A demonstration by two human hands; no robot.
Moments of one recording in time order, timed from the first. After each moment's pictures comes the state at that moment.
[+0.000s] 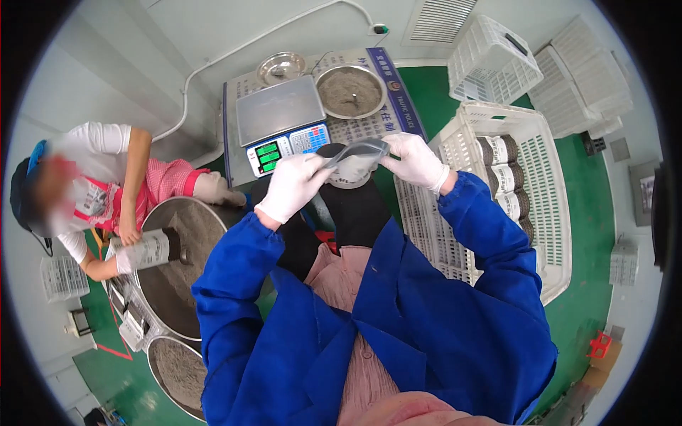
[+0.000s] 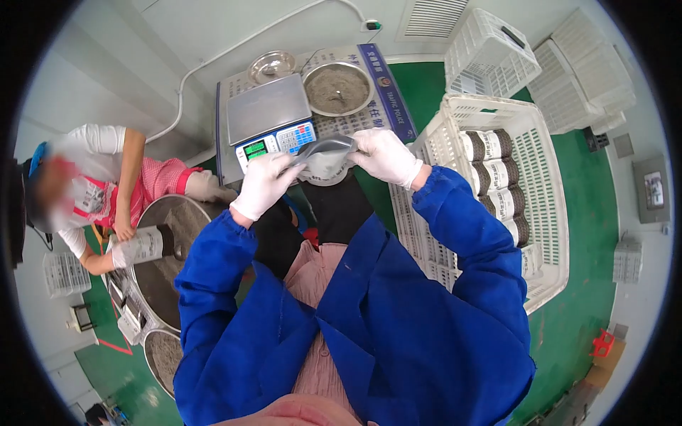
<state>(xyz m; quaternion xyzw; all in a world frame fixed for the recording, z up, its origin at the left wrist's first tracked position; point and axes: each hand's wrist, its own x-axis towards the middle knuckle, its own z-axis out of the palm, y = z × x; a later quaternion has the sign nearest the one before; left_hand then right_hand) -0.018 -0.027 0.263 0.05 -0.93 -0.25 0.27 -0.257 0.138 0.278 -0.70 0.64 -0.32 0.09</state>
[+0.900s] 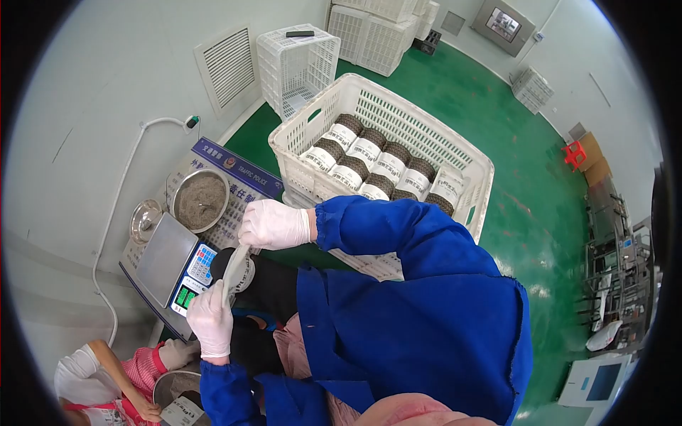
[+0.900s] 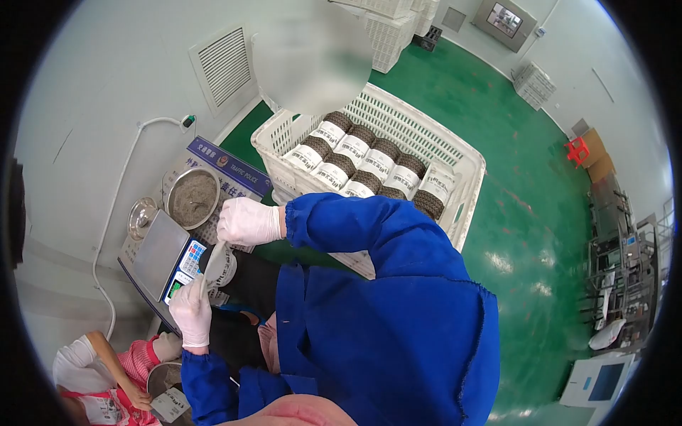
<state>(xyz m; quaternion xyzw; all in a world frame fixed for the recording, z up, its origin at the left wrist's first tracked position) -0.030 0.008 0.283 -0.02 -0.96 -0.08 0.27 -0.265 0.184 0.292 -0.74 0.61 -0.19 -0.20</state>
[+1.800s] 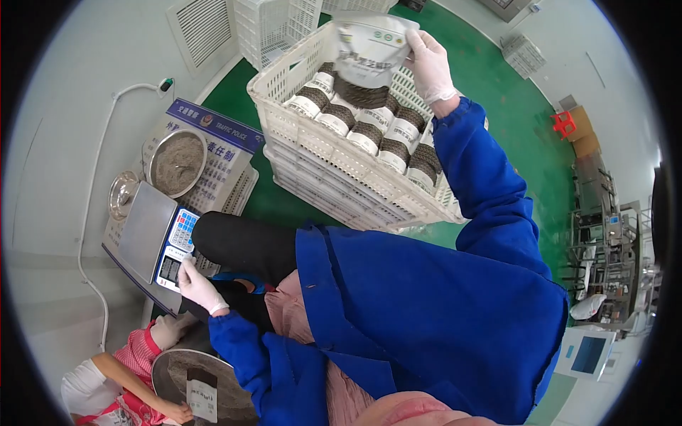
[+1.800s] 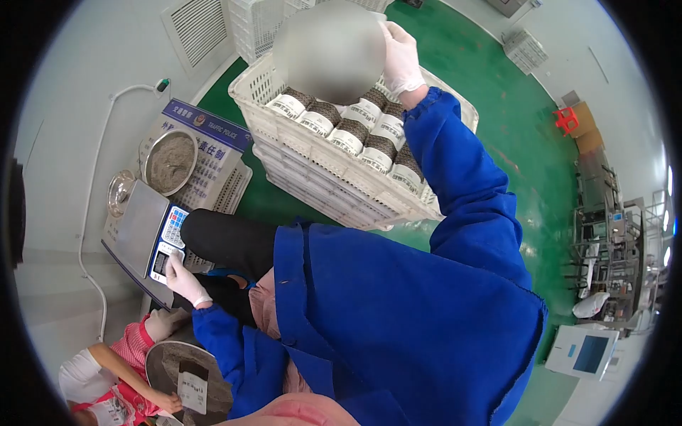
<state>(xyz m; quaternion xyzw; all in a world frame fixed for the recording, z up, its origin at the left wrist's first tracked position) -0.034 -0.020 0.129 0.35 -0.65 -0.56 0.37 -0.375 0.420 0.390 -0.10 0.70 -0.69 -0.14</state>
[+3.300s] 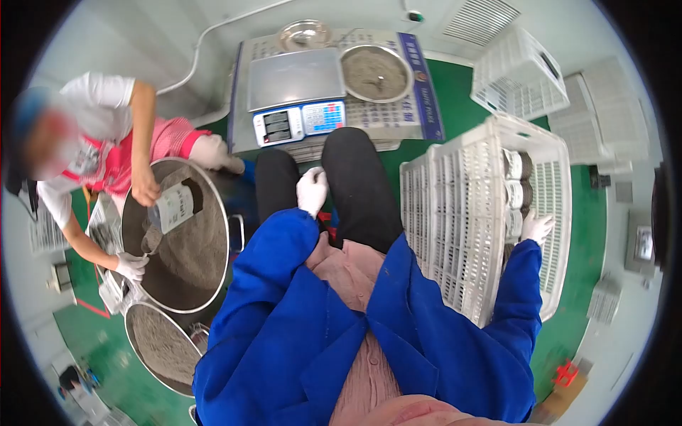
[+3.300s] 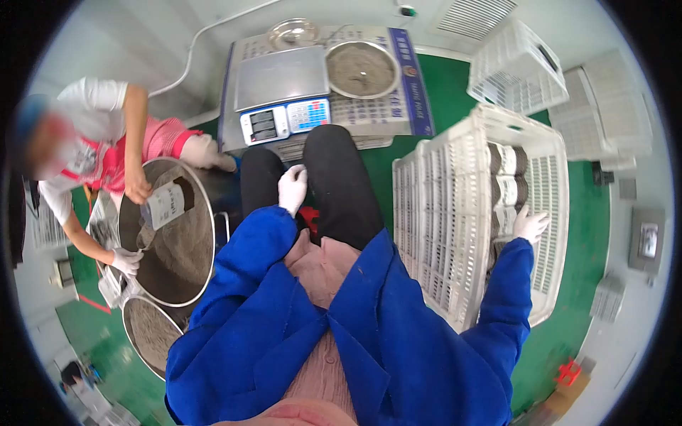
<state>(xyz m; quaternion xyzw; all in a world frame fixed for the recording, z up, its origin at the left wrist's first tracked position) -0.019 0.017 0.013 0.50 -0.71 -0.41 0.27 -0.479 0.464 0.153 0.01 0.98 0.04 -0.20</state>
